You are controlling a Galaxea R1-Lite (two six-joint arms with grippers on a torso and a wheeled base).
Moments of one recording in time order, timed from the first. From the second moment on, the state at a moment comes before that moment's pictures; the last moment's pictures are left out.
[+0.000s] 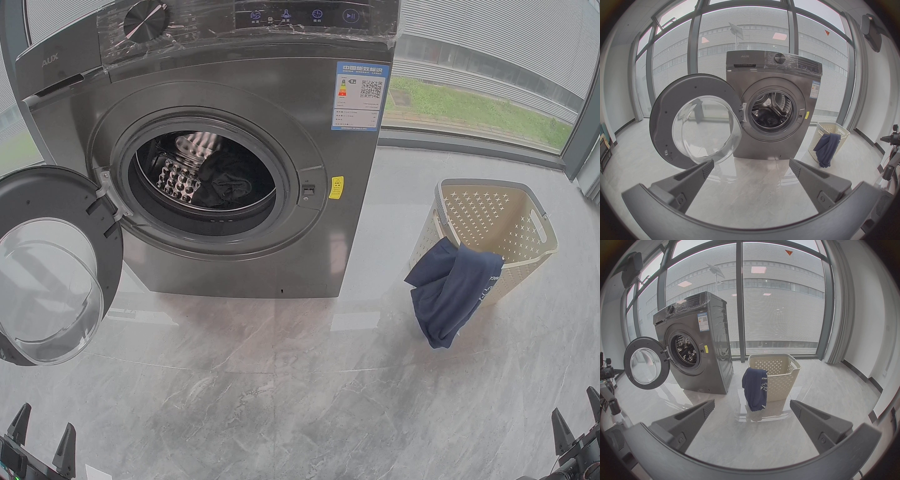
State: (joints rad) left arm 0.00 0.01 -0.02 0.00 0.03 -0.05; right arm 0.01 0.01 -0.02 0.03 -0.01 0.01
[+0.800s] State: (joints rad) left arm 0.00 0.01 -0.02 0.00 0.03 -0.05; right arm 0.01 0.01 -0.02 0.03 -0.01 0.01
